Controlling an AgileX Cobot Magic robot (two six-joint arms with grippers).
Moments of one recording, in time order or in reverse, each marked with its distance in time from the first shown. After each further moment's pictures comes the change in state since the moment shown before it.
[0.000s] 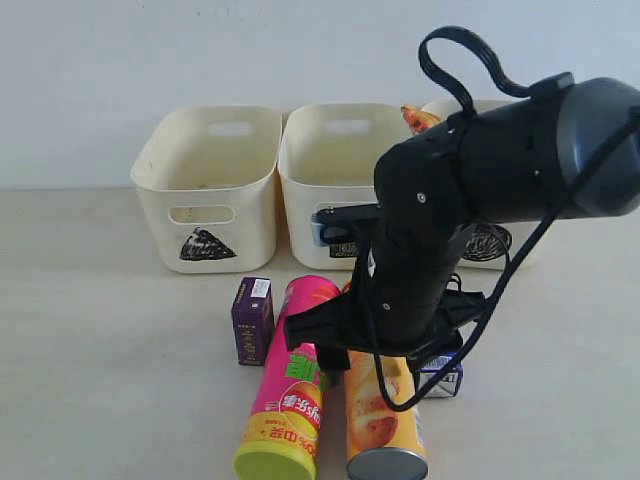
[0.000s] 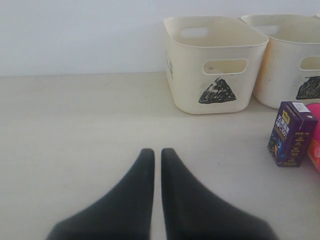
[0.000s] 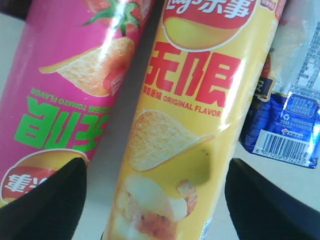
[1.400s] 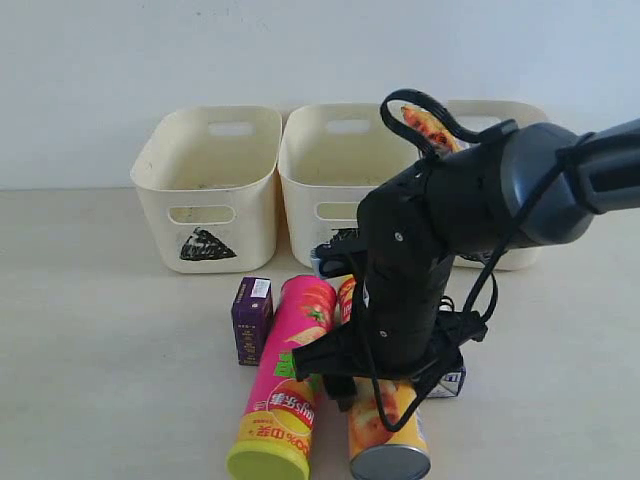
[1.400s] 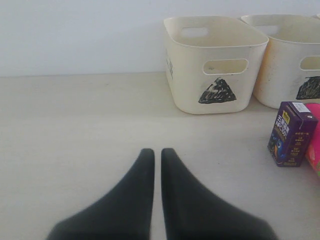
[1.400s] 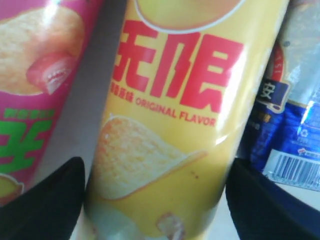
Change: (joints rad) left arm 0.000 0.000 0.000 0.000 0.000 0.000; right arm 0.000 0.099 0.000 -0.054 -0.011 0.008
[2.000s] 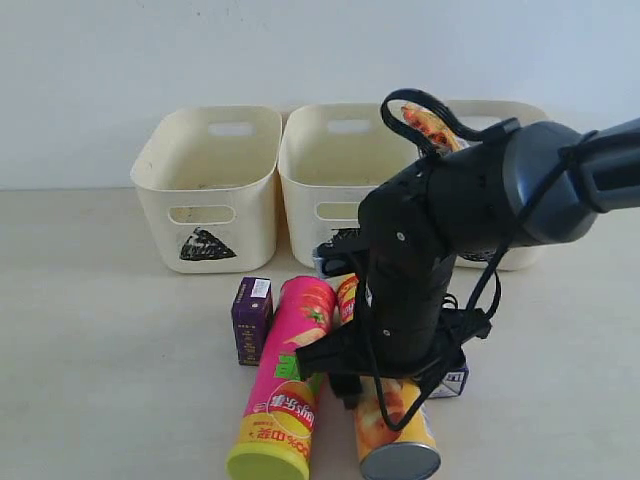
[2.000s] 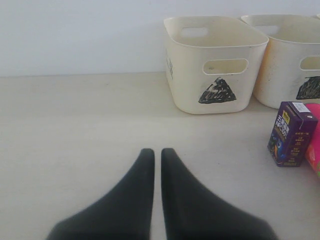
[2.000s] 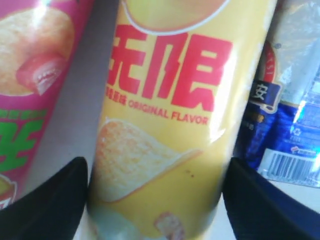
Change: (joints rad) left arm 0.000 0.000 0.000 0.000 0.000 0.000; right arm 0.000 -0.007 0.000 -0.019 0.008 0.012
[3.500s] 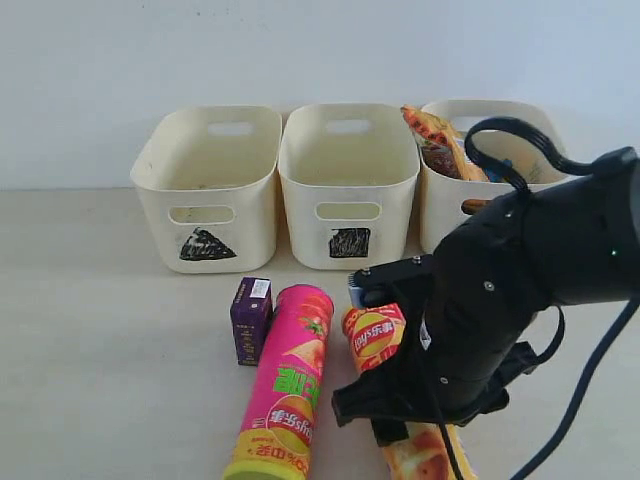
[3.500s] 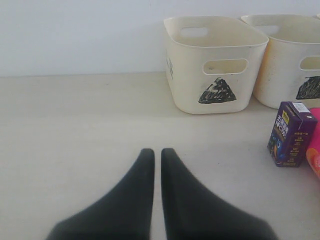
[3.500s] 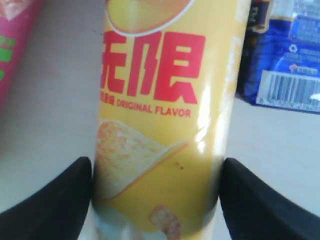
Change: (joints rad) left arm 0.000 0.000 0.000 0.000 0.000 0.000; right arm 0.000 -0.164 0.264 0.021 -0.161 -0.057
